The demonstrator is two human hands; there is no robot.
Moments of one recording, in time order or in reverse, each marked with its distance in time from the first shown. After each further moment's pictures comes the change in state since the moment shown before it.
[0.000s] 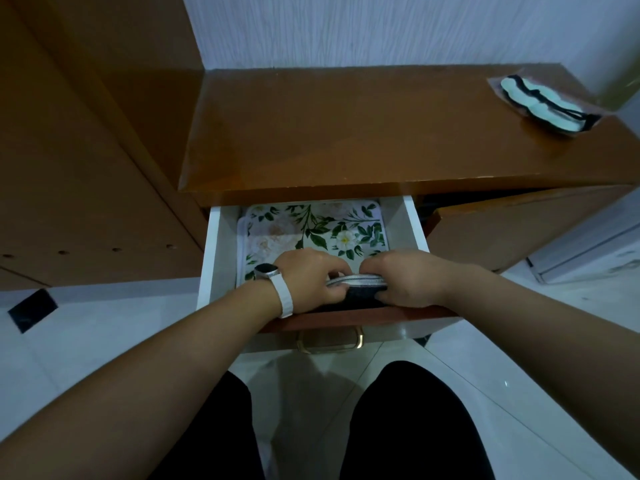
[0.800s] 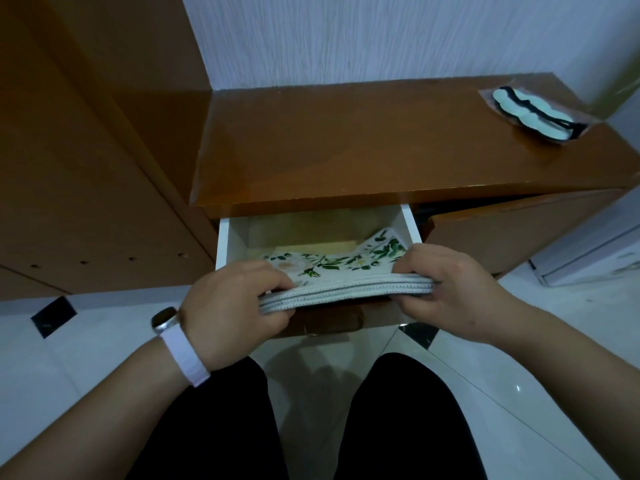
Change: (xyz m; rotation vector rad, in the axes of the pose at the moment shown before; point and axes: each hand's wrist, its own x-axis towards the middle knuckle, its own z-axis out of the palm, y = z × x) left_hand -0.116 0.035 -0.083 -0.002 0.348 -0.098; right_hand -0.095 -0.040 -0.034 0.328 0.608 -0.124
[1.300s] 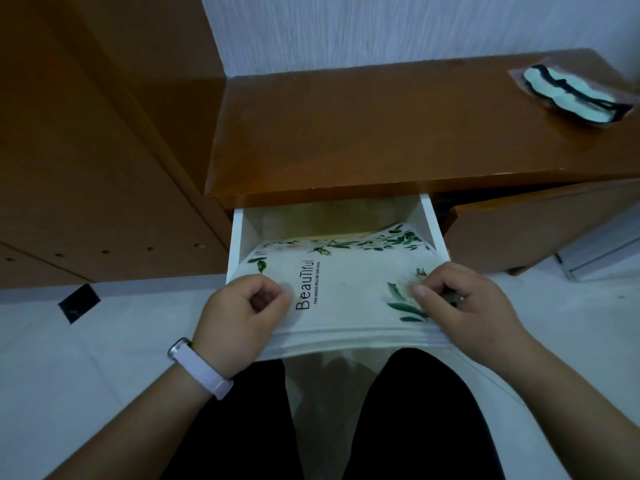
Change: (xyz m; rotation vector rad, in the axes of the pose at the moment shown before) left_hand -0.028 -0.022 0.043 -0.459 0.178 -0.439; right_hand -0.027 0.014 0.048 0.232 0.227 0.346
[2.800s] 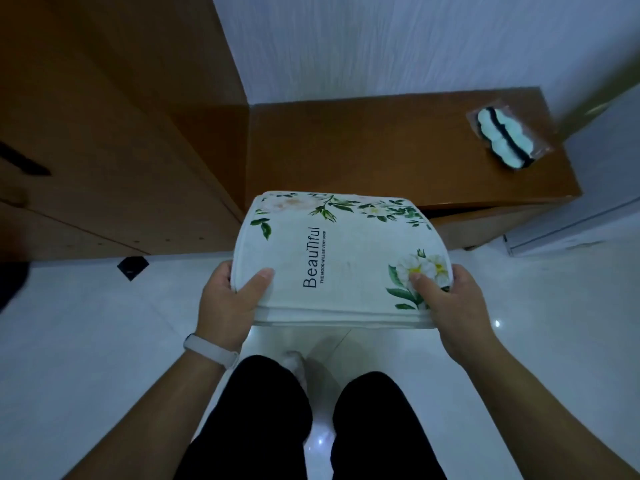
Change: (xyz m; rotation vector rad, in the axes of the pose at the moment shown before) left_hand -0.025 0.166 -0.130 -0.460 0.166 -0.501; right_hand -0.012 -0.166 -0.116 0.387 0.163 0.710
